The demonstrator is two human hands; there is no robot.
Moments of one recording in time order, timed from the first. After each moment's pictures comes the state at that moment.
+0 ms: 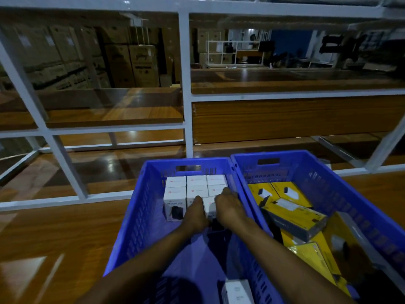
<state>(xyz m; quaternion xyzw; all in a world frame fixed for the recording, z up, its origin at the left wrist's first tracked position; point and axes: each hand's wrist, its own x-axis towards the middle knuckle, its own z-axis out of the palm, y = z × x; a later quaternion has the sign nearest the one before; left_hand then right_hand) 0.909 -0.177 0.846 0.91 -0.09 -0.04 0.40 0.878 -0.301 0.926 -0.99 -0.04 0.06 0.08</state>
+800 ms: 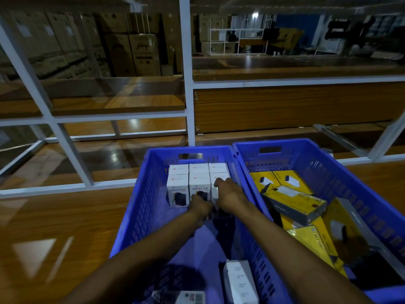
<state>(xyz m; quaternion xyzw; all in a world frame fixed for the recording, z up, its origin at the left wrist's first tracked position) 0.895 -0.194 0.844 0.74 0.14 -0.14 0.64 0.880 -0.304 0.921 -0.98 -0.03 0.09 0.15</state>
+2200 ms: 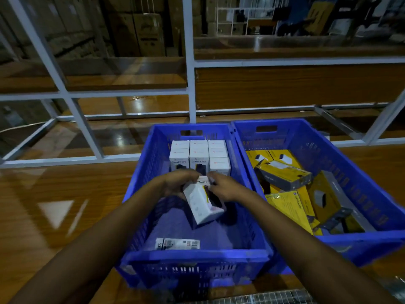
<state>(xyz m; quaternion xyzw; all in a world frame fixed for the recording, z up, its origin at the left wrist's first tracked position) 0.824 -0.130 0.922 0.75 0.03 -0.33 0.57 0.808 -0.314 0.909 -0.94 -0.14 0.14 0.28</state>
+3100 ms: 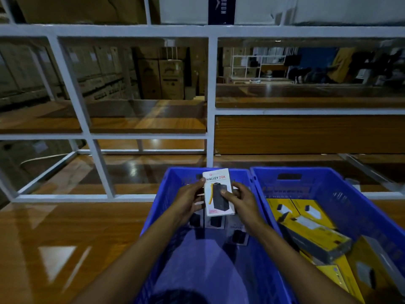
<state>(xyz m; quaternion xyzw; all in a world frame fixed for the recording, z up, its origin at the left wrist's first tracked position) 0.886 -0.127 0.963 0.60 0.09 -0.08 0.79 0.885 -0.297 0.934 -0.69 -0.06 -0.05 0.72</state>
